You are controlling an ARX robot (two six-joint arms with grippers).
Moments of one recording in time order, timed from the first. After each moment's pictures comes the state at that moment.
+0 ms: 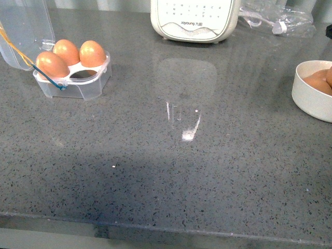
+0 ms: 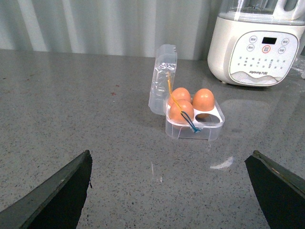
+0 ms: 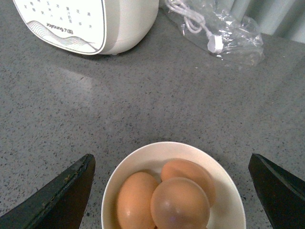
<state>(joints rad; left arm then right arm) 0.00 0.00 0.03 0.00 0.00 0.00 0.03 1.42 0.69 0.37 -0.15 -0.18</state>
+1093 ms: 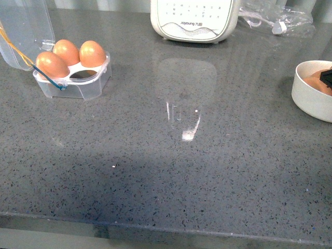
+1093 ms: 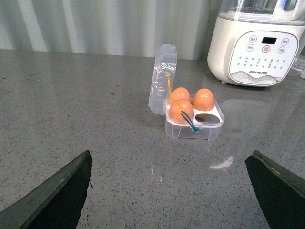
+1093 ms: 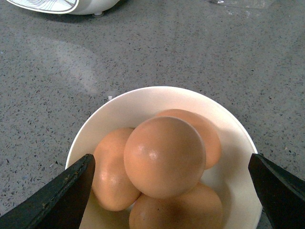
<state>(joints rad) 0.00 0.00 0.03 0.00 0.00 0.00 -0.05 1.56 0.60 0.53 -0.24 -0.10</state>
